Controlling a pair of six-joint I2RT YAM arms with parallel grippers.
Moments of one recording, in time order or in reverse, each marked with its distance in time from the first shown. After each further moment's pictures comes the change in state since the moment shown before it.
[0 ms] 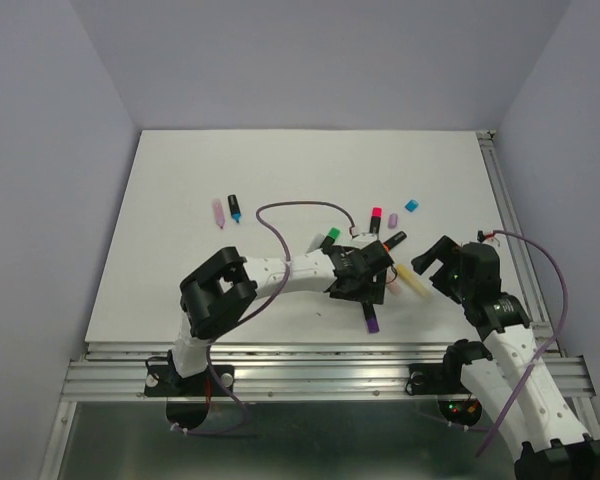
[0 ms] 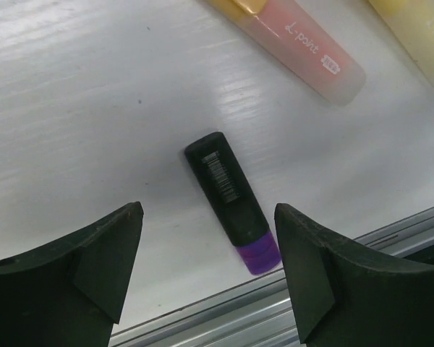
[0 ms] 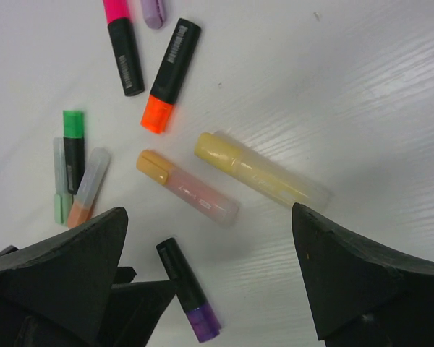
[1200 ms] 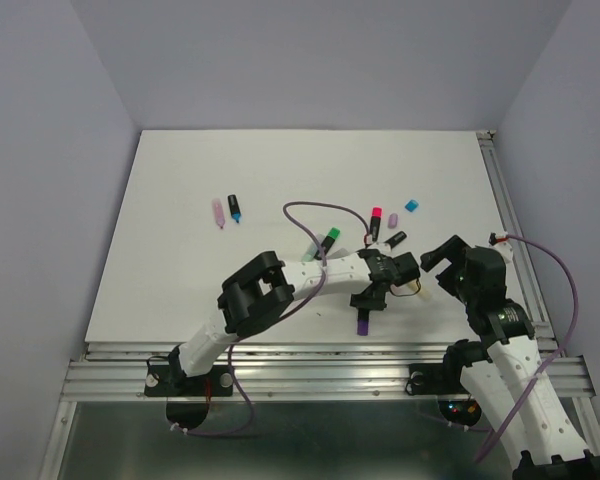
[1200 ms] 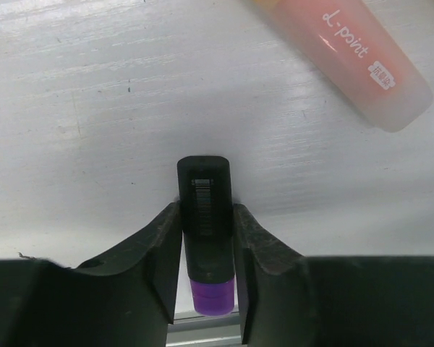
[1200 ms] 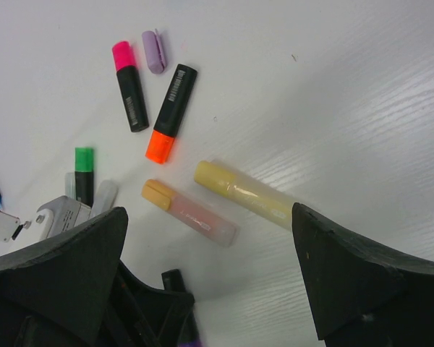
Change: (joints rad) left arm -0.080 0.300 0.354 -0.348 -0.106 -0.128; right arm 0.000 -0.079 0.000 -0.014 0.120 0.032
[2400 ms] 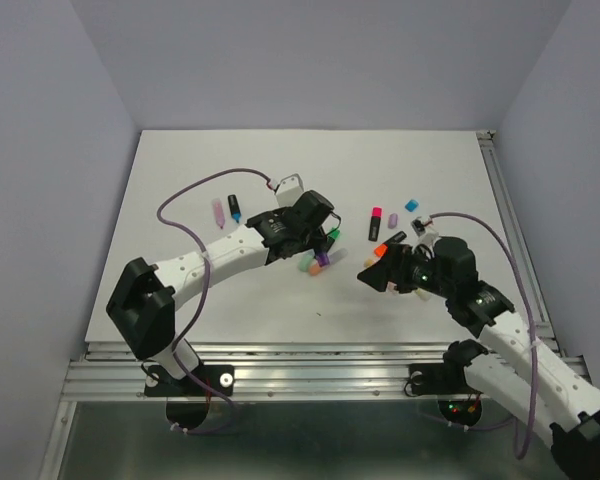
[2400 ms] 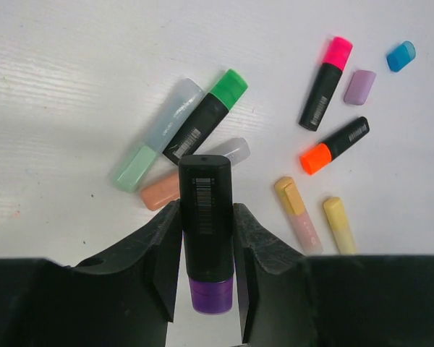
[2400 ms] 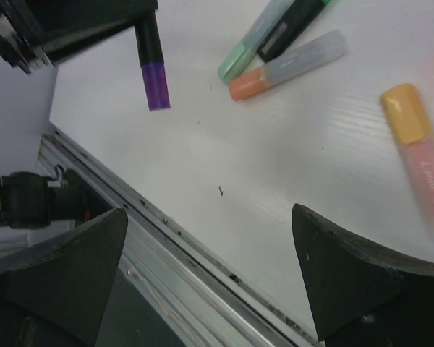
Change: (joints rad) left arm 0.340 -0.640 -0.466 0.339 -0.150 -0.037; right arm 0.269 0.169 0.009 0.304 -0.593 -0.148
